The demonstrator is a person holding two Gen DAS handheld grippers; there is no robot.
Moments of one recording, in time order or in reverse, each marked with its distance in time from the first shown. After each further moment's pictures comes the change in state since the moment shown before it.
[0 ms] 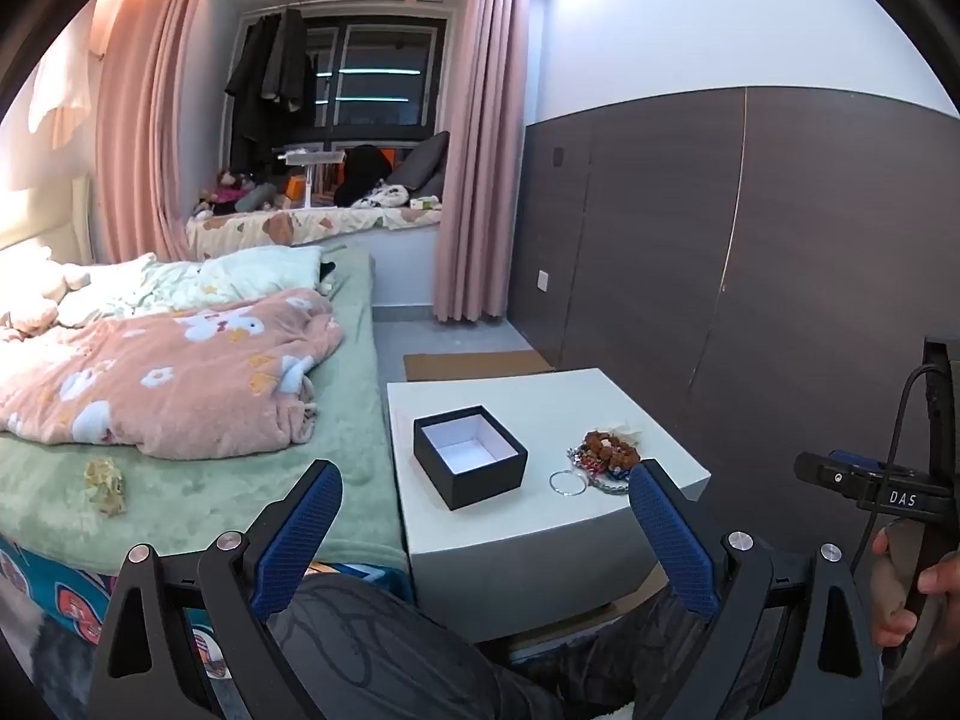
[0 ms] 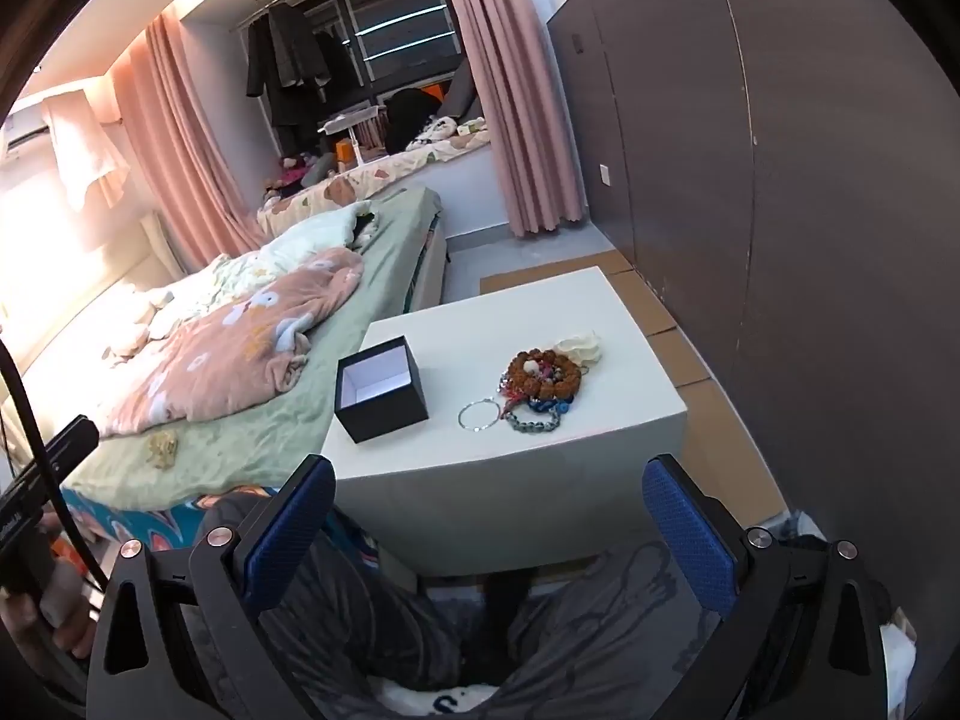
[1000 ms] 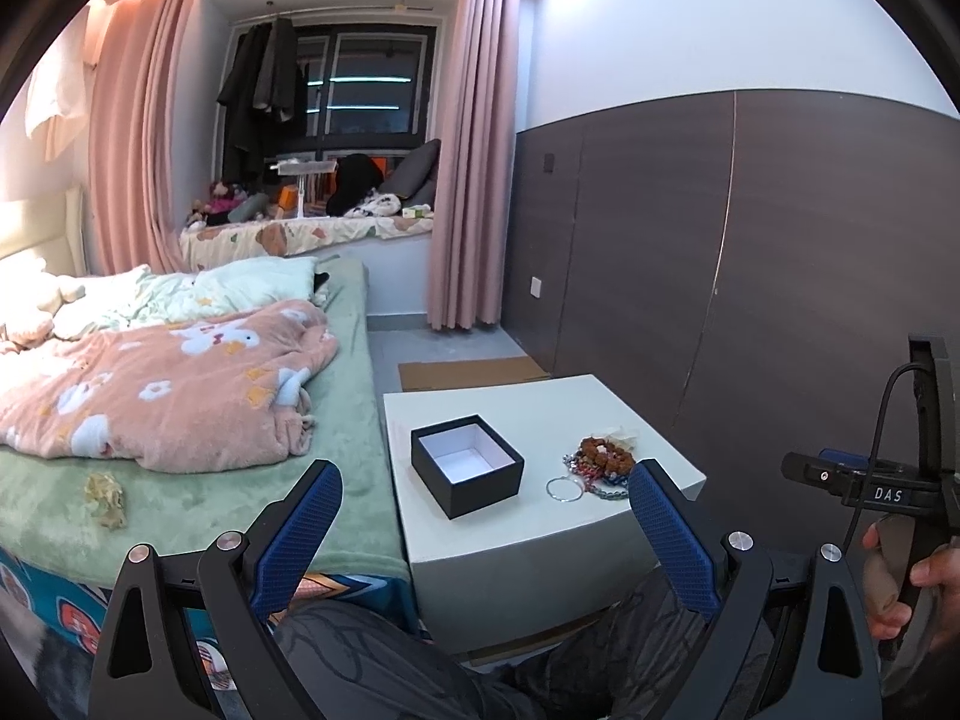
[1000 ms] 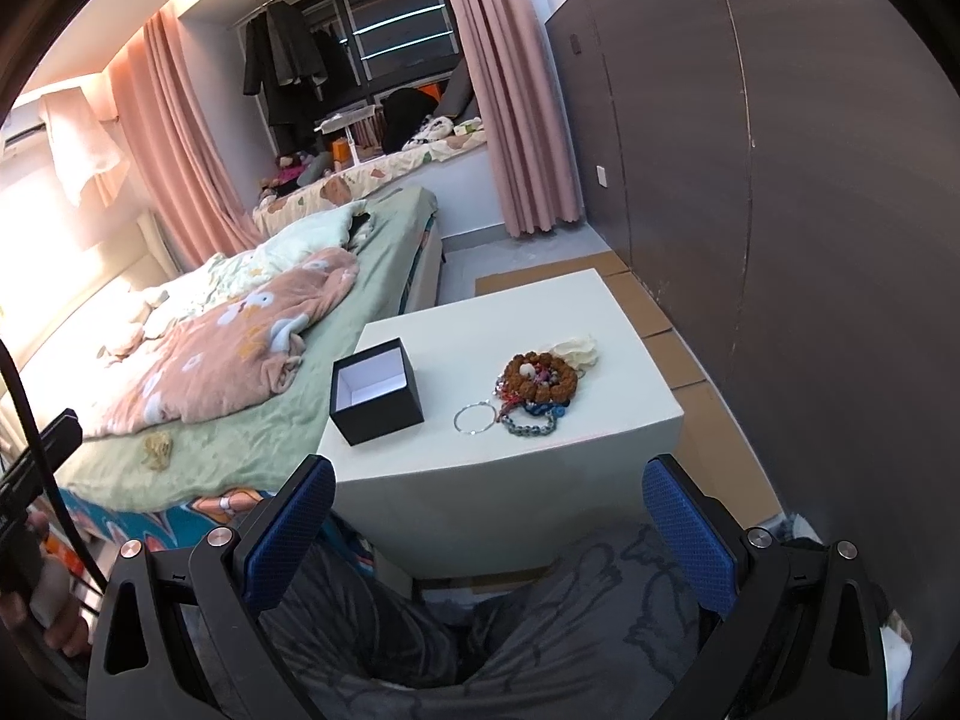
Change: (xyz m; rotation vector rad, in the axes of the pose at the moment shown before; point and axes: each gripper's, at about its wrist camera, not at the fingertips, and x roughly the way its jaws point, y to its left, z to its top) left arm 0.000 0.002 0.001 0.015 -0.013 -0.013; right arm 0.001 0.004 0.004 -0.005 0.001 -0.014
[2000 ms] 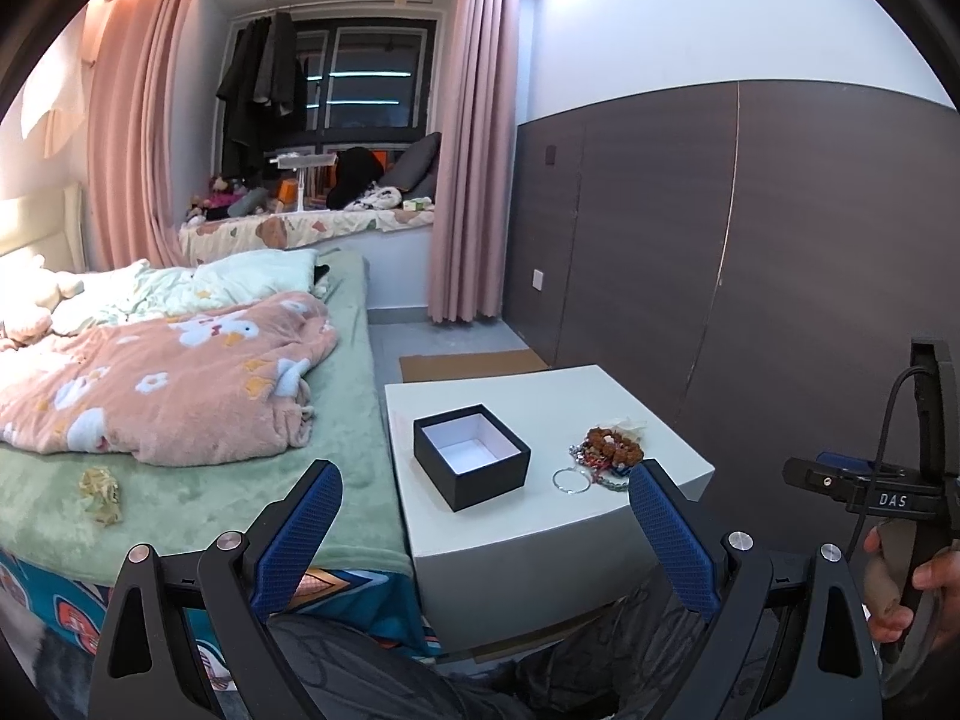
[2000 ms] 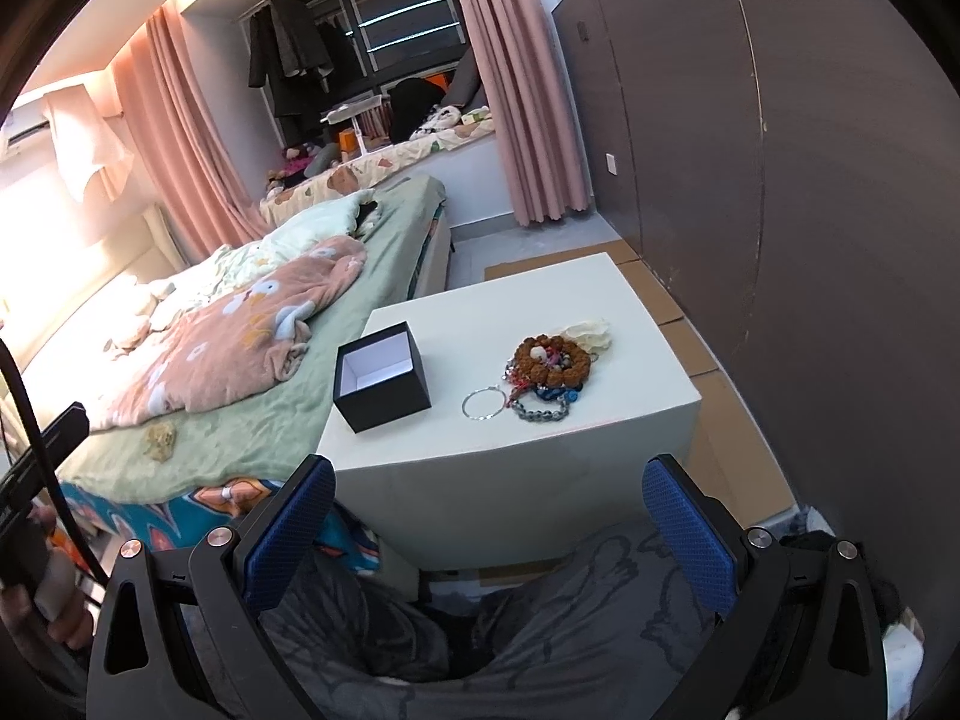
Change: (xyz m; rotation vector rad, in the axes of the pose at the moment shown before) left arm 0.011 0.006 -0.008 0.010 0.010 0.002; right arm 0.016 0.001 -0.009 -0.006 0.016 0.025
